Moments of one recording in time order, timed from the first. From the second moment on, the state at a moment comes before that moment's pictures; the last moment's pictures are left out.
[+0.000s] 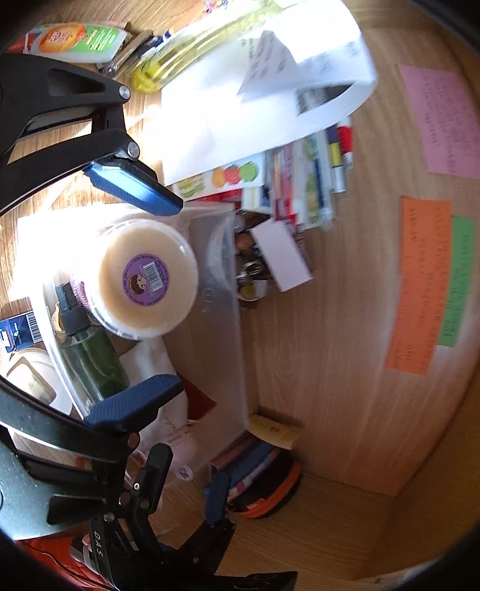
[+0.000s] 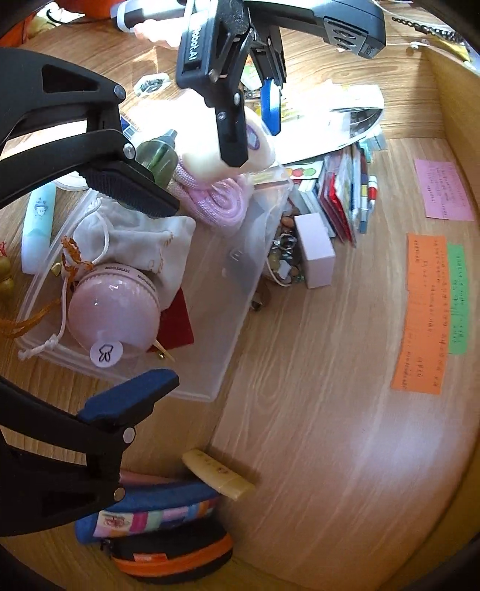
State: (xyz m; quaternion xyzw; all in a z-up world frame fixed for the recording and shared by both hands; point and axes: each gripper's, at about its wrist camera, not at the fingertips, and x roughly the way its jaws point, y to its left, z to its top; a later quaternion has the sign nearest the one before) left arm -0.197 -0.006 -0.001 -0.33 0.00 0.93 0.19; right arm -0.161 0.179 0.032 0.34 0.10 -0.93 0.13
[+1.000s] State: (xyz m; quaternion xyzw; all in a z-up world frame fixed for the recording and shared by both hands) left arm -0.117 -0.063 -0.028 -0.35 0.03 0.93 0.12; right arm -0.060 0.225 0.030 0.34 0.03 -0.94 0.08
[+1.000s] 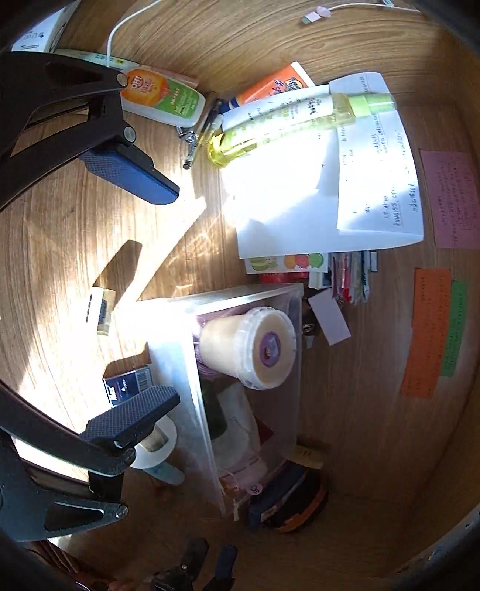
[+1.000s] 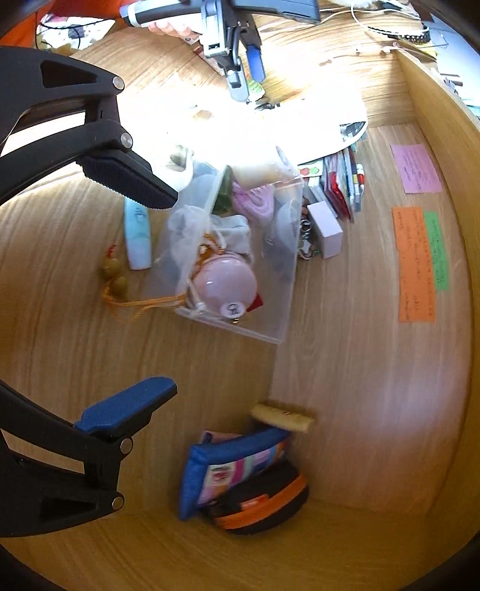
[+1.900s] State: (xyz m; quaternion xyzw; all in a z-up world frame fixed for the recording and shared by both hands) left arm -0.118 -0.053 -0.075 -0.41 0.06 0.90 0.14; right arm -0.070 0.219 -0.038 0.46 0.04 -0.88 0.12
